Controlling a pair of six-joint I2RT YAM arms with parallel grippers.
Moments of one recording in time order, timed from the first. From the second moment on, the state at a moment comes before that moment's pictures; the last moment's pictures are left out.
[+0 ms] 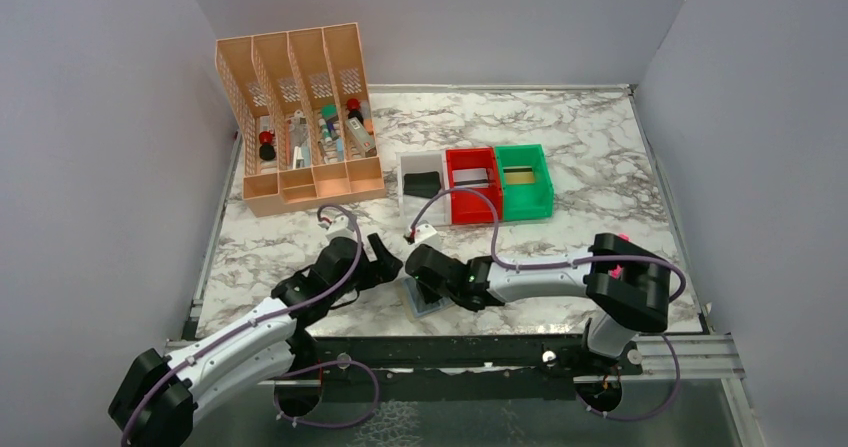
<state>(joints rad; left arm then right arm) -0.73 0.74 0.27 -0.16 -0.16 -0.90 1.23 1.69 0.90 -0.09 0.33 0.58</state>
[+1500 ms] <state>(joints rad) -0.79 1.05 0.27 0.27 0.17 -0.88 0.95 1.47 0.63 0.14 -0.04 0.65</state>
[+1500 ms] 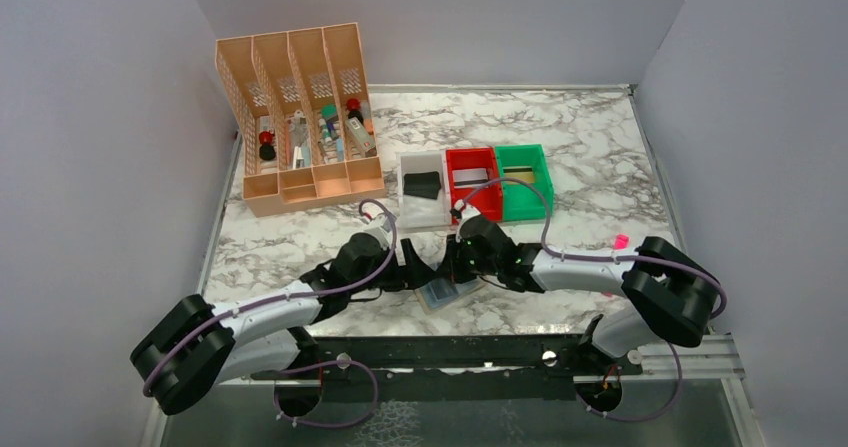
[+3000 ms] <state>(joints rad) -0.94 1.34 0.39 0.52 0.08 -0.97 0.88 1.35 0.55 0.12 -0.04 0.66</state>
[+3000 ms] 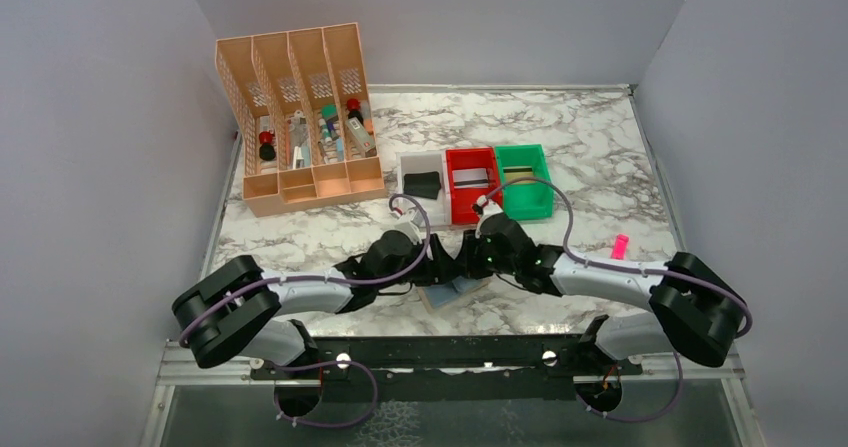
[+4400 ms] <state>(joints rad) -0.96 1.12 0.44 0.20 -0.12 -0.90 0.88 1.32 0.61 -0.07 0.07 0.52</state>
